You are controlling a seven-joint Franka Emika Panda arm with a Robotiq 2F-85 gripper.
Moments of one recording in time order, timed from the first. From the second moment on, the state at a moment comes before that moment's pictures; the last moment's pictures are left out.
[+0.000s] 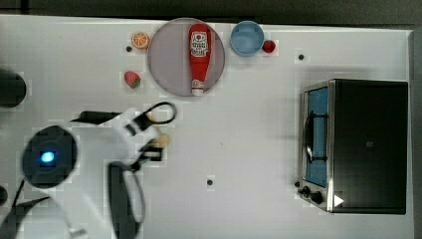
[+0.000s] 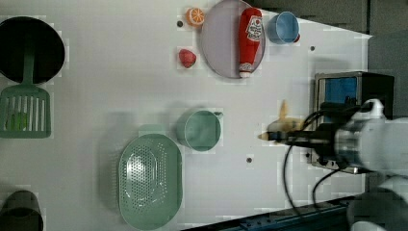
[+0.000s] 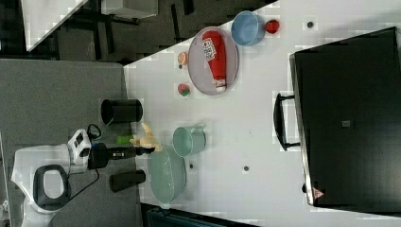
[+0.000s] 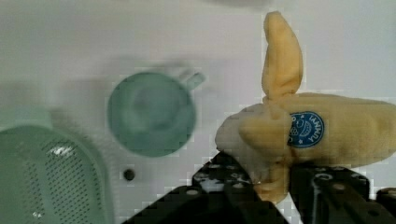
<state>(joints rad) -0.07 -0.15 0.46 -2.22 0.02 0.44 -0.36</state>
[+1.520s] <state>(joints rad) -0.08 0.23 0.56 -2.32 -0.02 0.80 0.17</state>
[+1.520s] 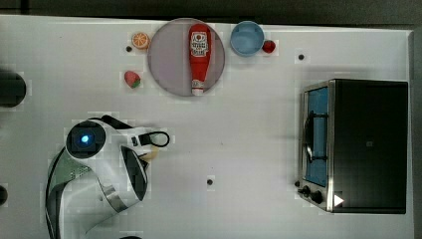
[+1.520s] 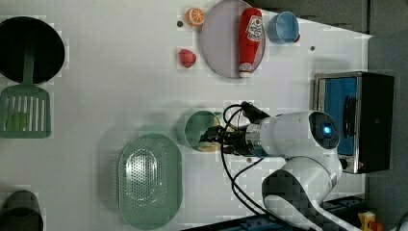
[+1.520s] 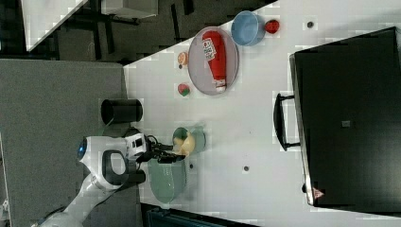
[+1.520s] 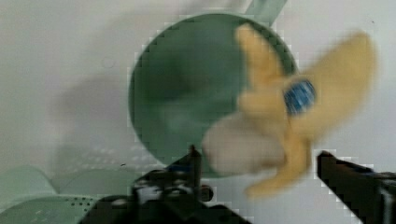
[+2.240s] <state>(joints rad) -0.09 -0.10 0.38 -2.11 -0.01 0.50 0.18</state>
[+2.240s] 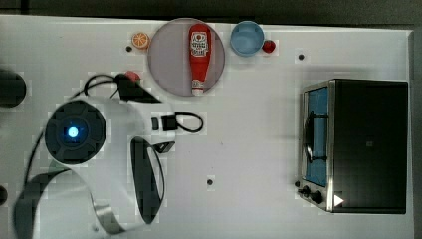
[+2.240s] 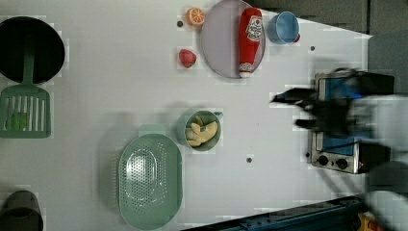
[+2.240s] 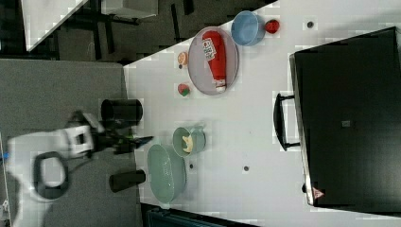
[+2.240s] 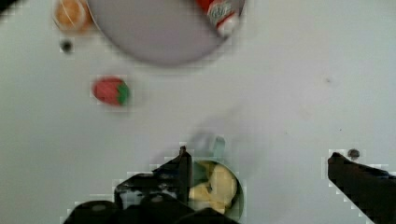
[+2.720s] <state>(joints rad) -0.11 -0.24 0.09 -1.91 0.00 0.15 0.18</state>
